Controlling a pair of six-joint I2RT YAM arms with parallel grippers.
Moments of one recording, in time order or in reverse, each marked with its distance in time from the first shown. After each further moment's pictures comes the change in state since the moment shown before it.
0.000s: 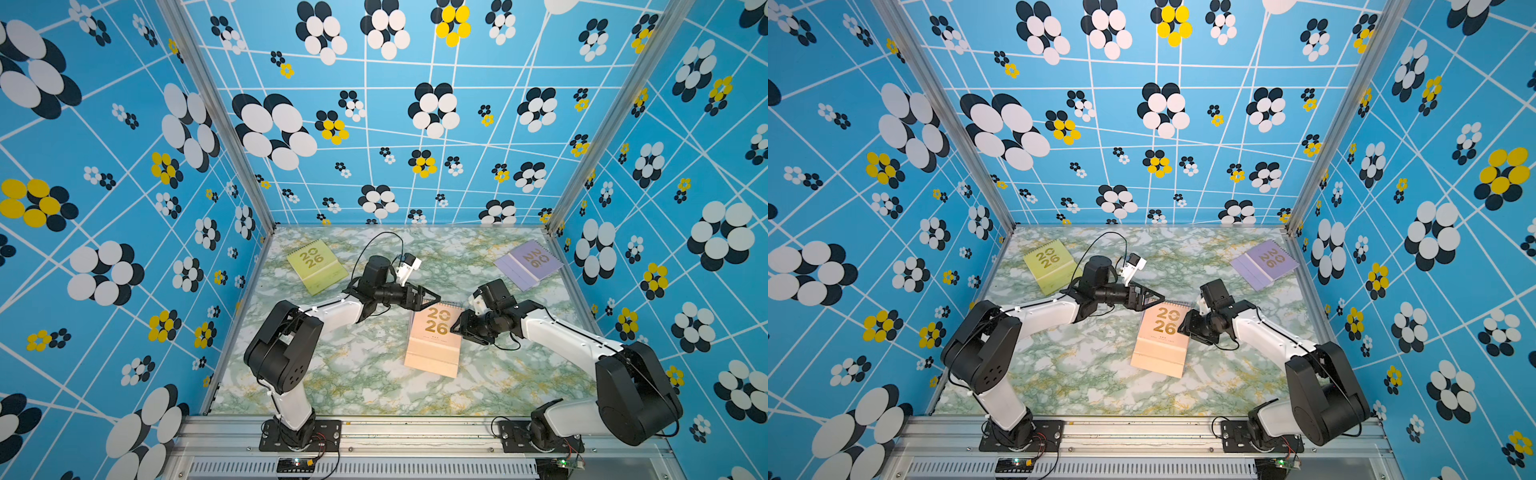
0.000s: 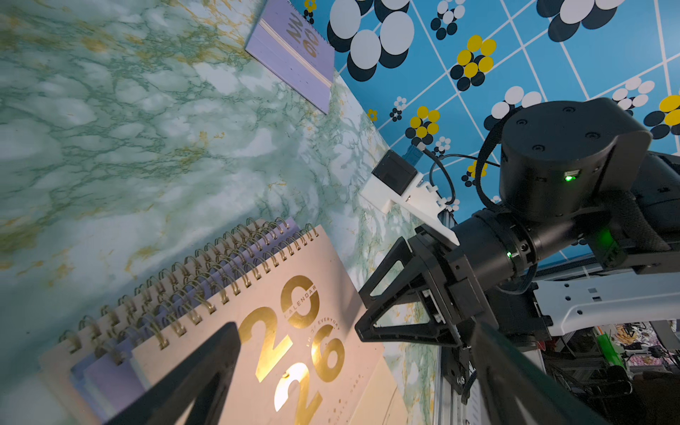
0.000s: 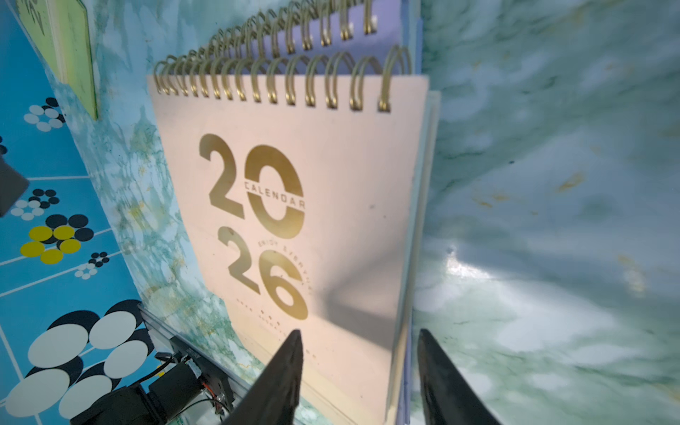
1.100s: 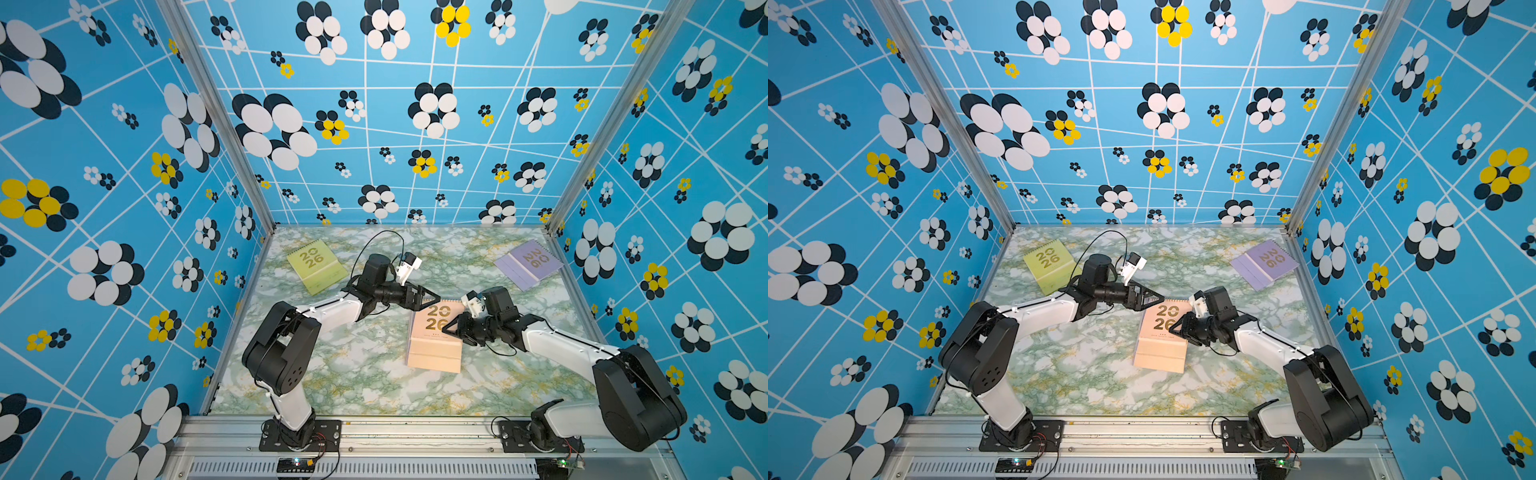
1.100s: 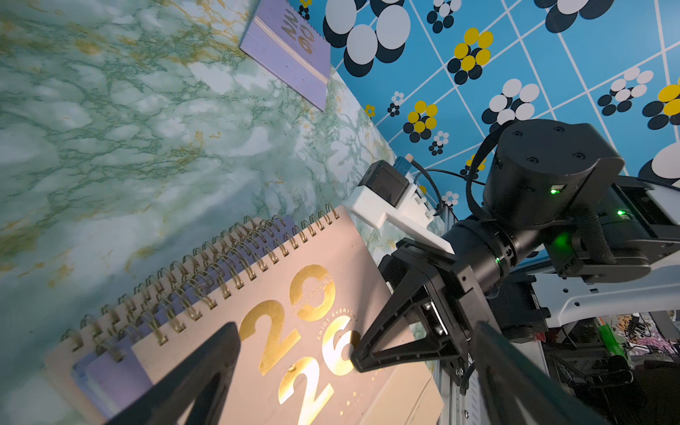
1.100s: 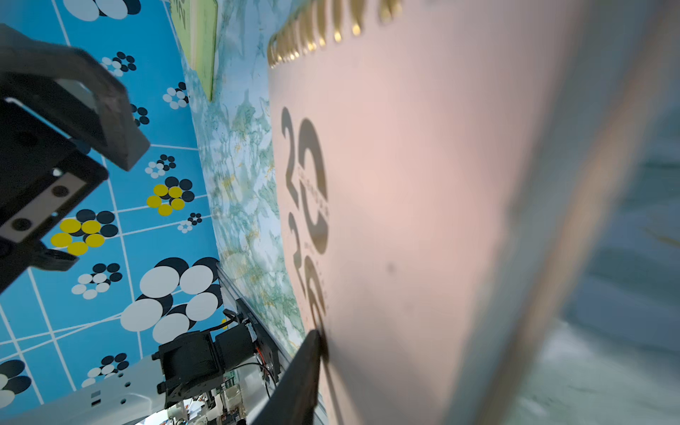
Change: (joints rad) left arm 0.001 -0.013 0.017 -0.045 0.025 0.029; right arm 0.000 -0.029 -0.154 0.332 -0.209 0.053
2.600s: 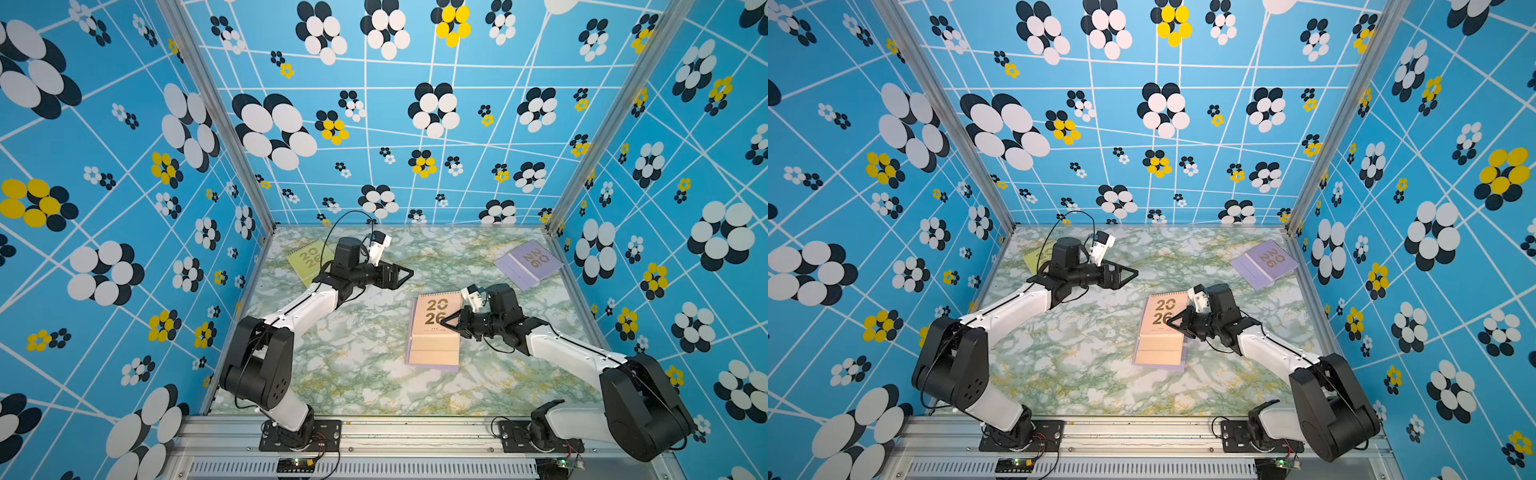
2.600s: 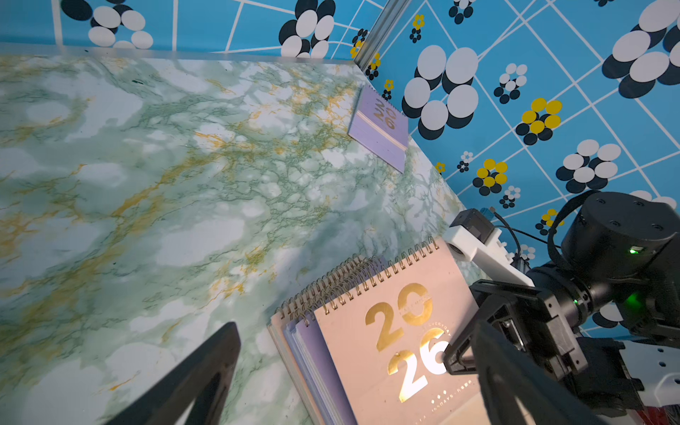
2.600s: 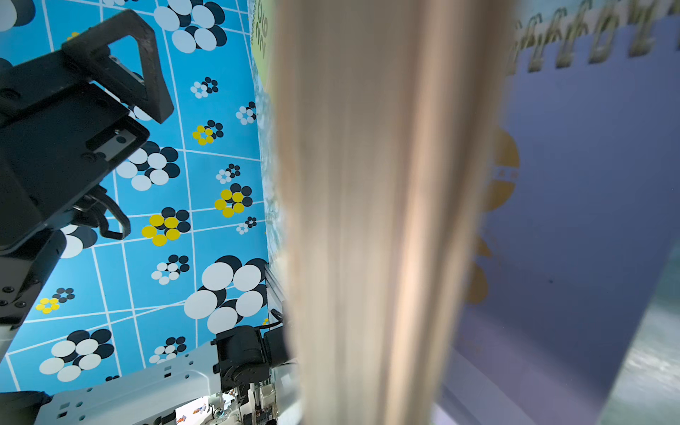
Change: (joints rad) left arm 0.180 -0.135 0.064 -0.214 -0.135 0.151; right arm -0.003 -0.047 -0.033 0.190 -0.080 0.120
